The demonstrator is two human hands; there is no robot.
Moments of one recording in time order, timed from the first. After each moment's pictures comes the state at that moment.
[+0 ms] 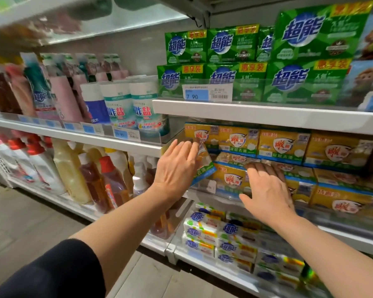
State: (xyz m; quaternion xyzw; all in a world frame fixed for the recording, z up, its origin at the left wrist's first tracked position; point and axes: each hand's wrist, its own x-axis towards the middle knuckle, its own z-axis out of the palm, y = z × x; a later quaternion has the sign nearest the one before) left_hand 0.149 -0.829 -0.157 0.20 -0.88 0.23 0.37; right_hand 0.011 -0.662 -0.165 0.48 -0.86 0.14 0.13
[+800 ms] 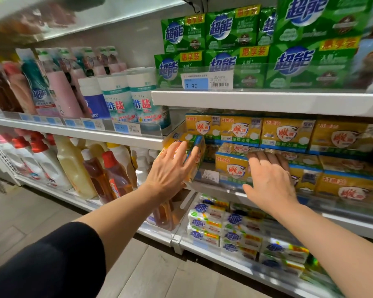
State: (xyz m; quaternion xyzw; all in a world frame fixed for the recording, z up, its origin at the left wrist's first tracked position) left_hand 0.174 -0.843 -0.172 0.21 -0.90 0.35 0.18; right_hand 0.011 -0.668 -0.172 0.47 -0.86 0.12 0.17
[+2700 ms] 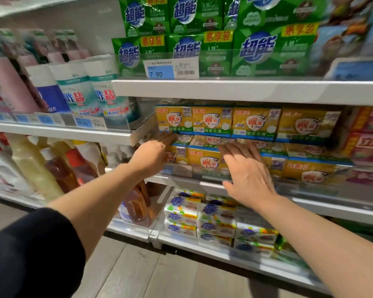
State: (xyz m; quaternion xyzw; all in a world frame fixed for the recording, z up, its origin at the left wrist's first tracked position) left_hand 0.126 -0.865 -0.159 0.26 -0.96 0.00 0.11; right_hand -0.021 -0.660 -0.203 0.54 -0.79 0.13 0.25
